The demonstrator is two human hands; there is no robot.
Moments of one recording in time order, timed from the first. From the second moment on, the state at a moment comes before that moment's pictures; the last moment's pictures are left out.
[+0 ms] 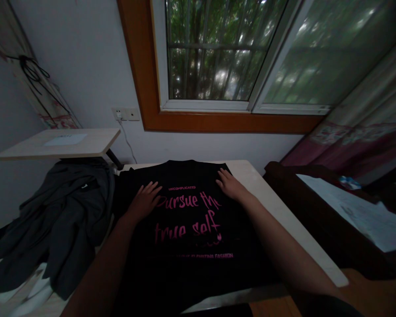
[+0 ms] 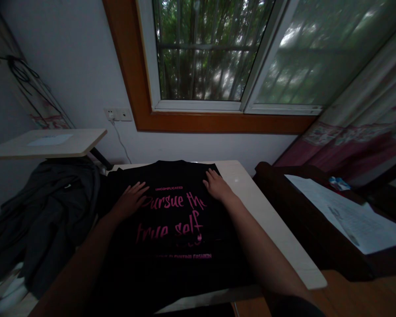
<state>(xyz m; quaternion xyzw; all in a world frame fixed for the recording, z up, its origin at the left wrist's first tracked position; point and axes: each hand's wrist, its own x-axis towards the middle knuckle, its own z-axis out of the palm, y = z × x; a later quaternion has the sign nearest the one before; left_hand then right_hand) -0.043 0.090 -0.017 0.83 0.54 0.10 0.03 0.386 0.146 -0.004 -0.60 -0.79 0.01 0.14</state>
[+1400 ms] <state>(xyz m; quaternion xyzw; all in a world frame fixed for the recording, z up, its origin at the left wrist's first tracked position) -0.054 0.042 -0.020 0.80 0.59 0.11 -0.03 0.397 0.094 -0.005 -0.69 -0.68 -0.17 0.18</state>
